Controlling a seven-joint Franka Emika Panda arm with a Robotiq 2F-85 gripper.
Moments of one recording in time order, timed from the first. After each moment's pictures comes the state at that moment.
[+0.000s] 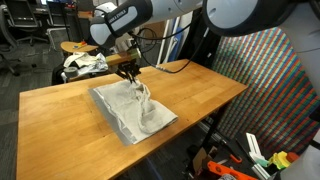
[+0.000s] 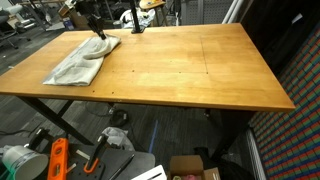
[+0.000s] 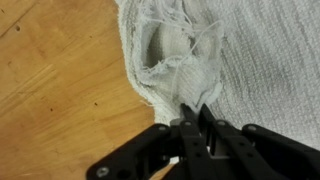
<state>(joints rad) 0.28 0.81 -0.08 -1.22 -0.21 1.81 0.74</state>
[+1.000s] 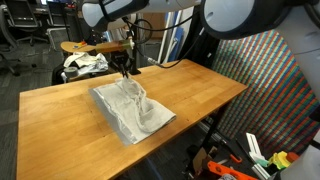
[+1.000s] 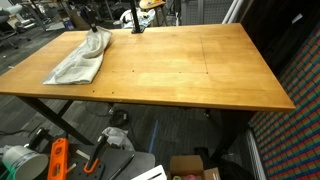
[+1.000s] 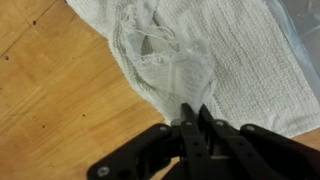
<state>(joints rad) 0.27 0.83 -0.06 -1.07 -0.11 1.71 0.81</state>
